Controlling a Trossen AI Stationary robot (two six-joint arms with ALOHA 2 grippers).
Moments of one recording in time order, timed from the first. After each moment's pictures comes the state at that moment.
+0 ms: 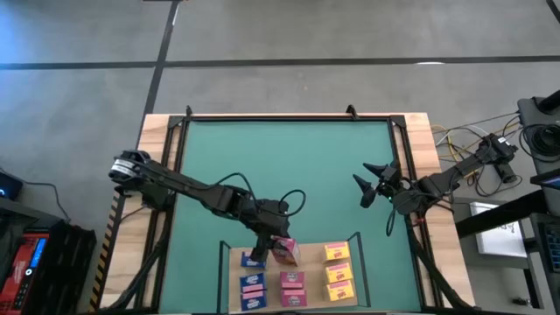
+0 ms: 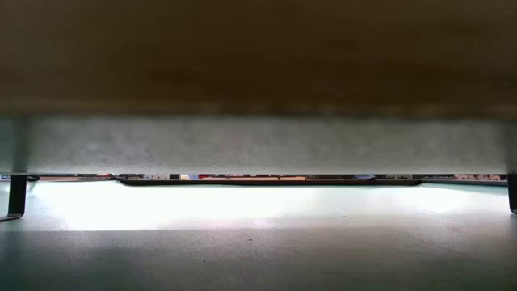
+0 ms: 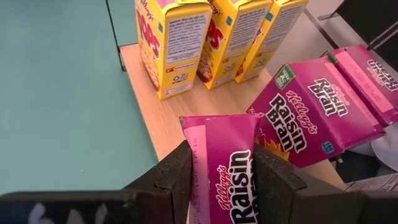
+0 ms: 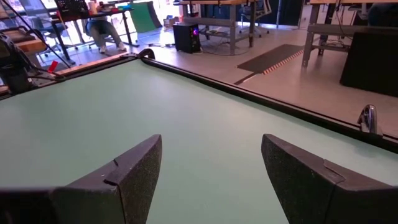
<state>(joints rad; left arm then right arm) -0.28 1.69 1.26 -0.24 0.19 -0.09 0.49 0.55 0.21 -0.14 1.14 0.58</state>
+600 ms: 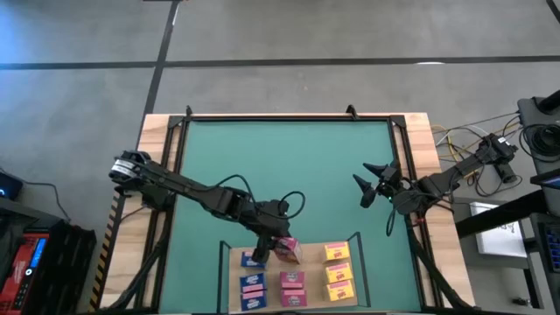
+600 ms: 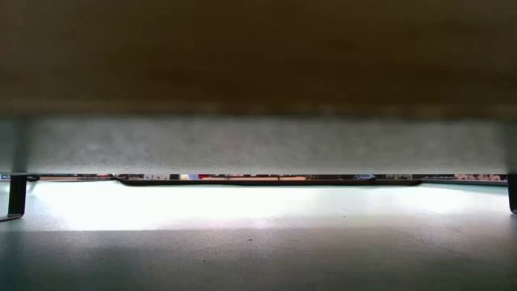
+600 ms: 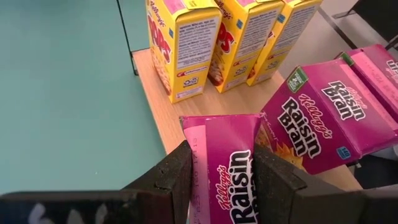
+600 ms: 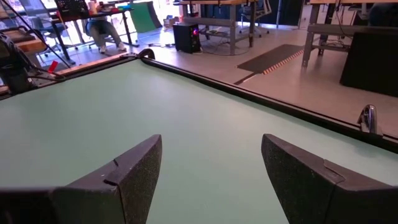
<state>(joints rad) -0.29 1.70 1.27 -0.24 0.13 -0.08 0.49 0.55 0.21 -0.14 1.14 0.58</state>
